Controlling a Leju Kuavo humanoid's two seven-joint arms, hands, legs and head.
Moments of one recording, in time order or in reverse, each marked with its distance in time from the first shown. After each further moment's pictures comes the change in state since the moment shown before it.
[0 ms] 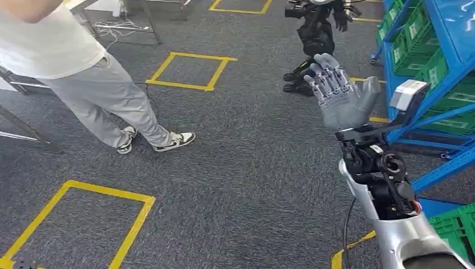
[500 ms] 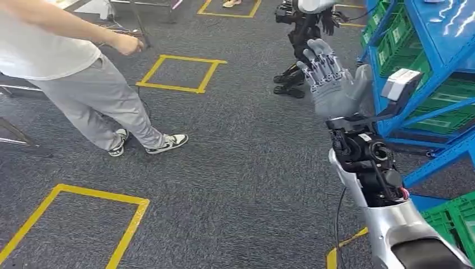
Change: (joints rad) left arm -0.002 0.009 0.000 0.000 0.014 0.010 0.006; right arm -0.104 0.011 0.028 0.077 0.029 -0.007 -0.060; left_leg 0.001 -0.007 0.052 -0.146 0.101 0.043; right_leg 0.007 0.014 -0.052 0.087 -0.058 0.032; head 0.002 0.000
